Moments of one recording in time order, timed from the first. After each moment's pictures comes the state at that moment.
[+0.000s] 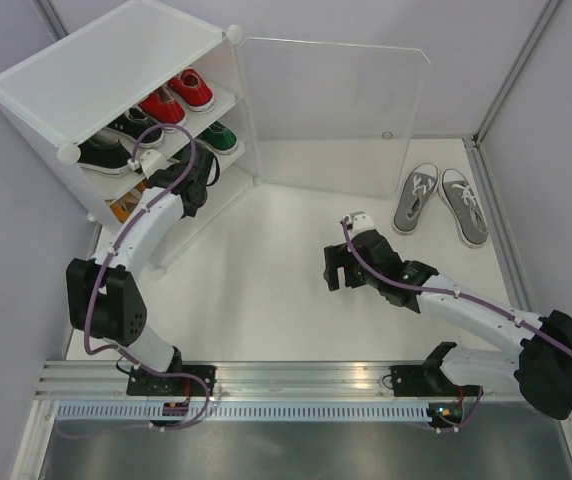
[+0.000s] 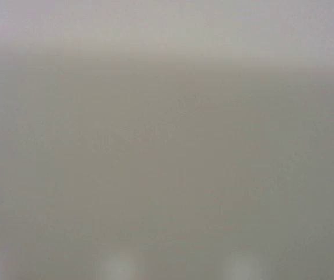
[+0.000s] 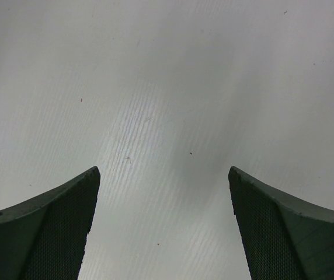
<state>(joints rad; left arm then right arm) -0.26 1.59 1.39 -0.89 -0.78 -1.06 0.75 1.17 0.68 -0.25 0.16 0.40</state>
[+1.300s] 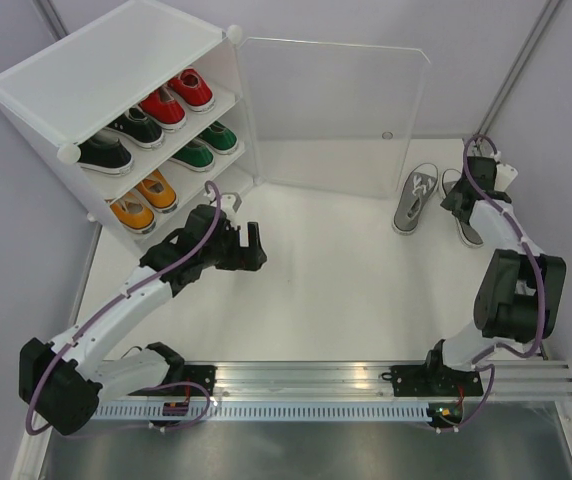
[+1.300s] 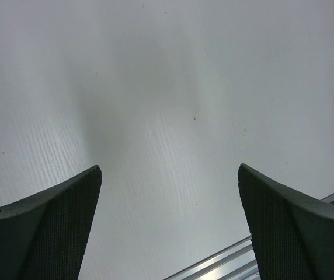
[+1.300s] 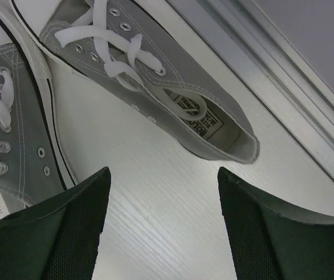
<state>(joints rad) -0.57 1.08 0.88 -0.52 0.01 -0.43 -0.16 1.57 1.12 -0.42 0.41 0.49</state>
